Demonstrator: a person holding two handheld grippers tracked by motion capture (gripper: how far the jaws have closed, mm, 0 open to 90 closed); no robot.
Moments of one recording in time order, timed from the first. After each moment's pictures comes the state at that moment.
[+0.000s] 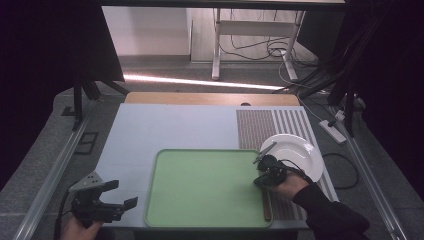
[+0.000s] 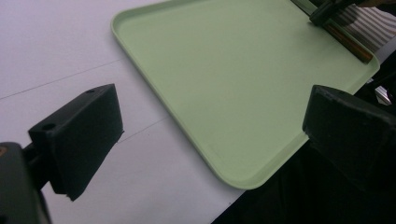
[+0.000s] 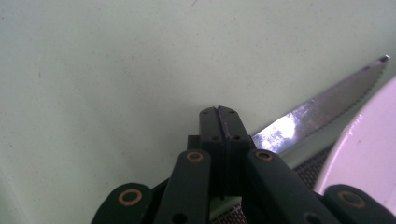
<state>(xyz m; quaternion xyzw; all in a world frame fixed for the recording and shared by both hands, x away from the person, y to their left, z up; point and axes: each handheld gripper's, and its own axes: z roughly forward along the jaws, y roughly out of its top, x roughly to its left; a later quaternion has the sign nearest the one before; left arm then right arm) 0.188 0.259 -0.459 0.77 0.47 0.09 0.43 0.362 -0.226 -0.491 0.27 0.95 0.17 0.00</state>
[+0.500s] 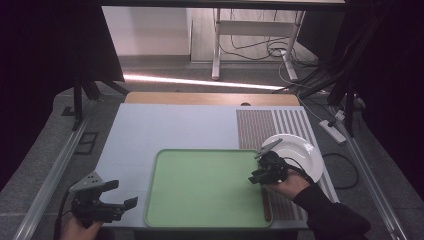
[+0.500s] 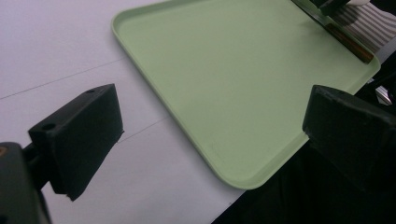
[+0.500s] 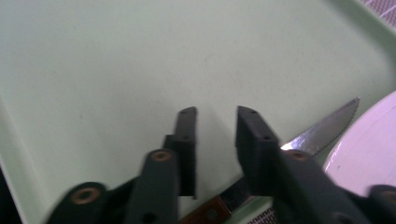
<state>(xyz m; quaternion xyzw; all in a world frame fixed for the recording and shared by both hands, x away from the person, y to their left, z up) 0.188 0.259 -0.459 0.77 0.47 0.09 0.43 0.355 -0.223 -0.470 0.28 0.93 0.25 0.02</state>
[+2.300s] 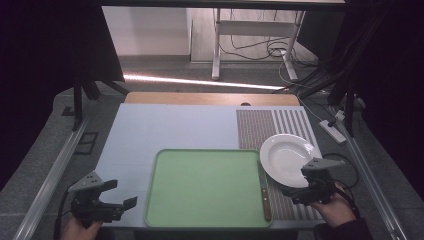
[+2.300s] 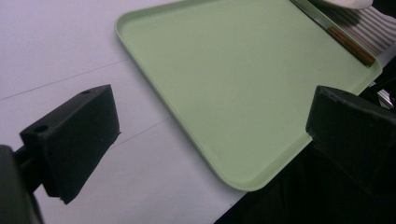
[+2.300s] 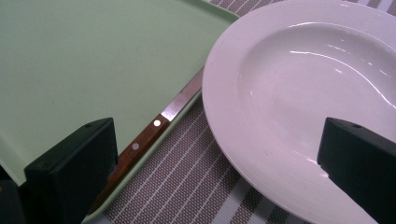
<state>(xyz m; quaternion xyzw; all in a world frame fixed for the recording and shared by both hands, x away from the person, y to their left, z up) 0.188 0.260 -0.458 0.77 0.47 0.09 0.43 0.288 -0.321 -0.442 0.39 0.84 0.33 0.15</state>
